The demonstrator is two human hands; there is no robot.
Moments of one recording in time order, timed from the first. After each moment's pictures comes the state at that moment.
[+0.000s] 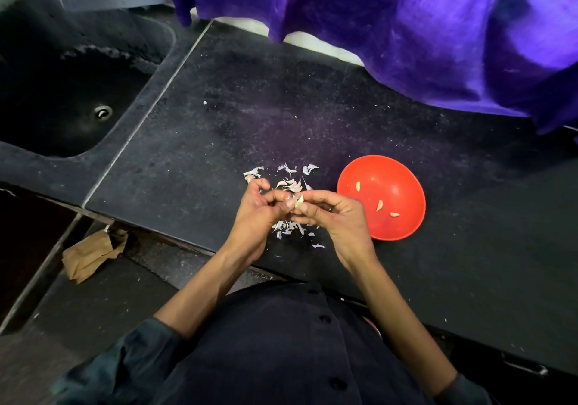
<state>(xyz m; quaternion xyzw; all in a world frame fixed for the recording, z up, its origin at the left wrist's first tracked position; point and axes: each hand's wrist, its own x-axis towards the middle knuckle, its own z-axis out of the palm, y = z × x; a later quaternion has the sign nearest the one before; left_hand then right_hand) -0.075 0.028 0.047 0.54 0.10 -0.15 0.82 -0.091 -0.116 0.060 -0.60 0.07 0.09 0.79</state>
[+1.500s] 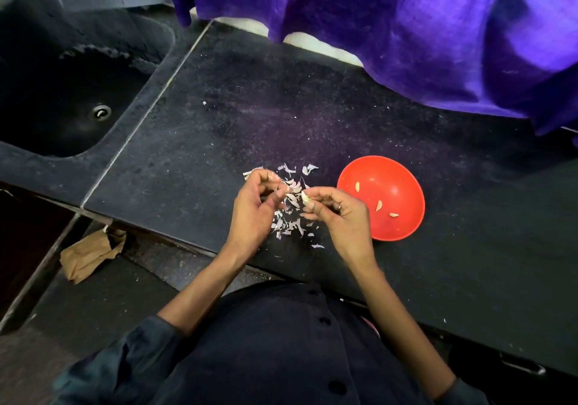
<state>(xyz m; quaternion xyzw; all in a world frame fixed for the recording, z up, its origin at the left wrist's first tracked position) -0.067 0.030 0.040 0.70 0.06 -0.03 0.71 -0.087 -0.123 0.046 -0.72 0.06 0.01 0.69</state>
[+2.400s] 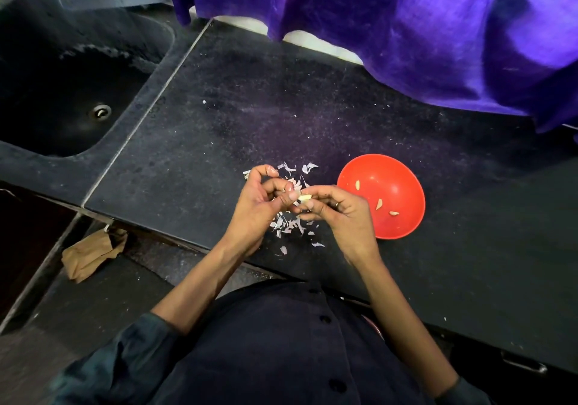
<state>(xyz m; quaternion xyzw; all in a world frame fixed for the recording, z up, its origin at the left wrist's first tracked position) -0.068 0.029 0.053 0.58 0.03 -0.11 0.80 -0.090 -0.125 0.057 -0.67 0.01 0.04 0.74</state>
